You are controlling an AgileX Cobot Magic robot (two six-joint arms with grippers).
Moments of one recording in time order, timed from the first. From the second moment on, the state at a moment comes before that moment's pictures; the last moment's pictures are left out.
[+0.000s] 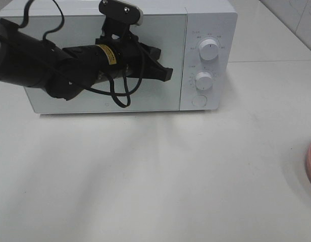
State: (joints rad) left arm -0.64 1.97 -1.13 0.13 -0.45 -0.08; right arm 0.09 0.00 -0.51 -0.08 1.02 0.08
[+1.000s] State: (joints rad) left arm -0.79 1.56 -0.96 -0.05 0.62 -0.08; right arm 0.09 0.00 -0.51 -0.08 1.02 0.08
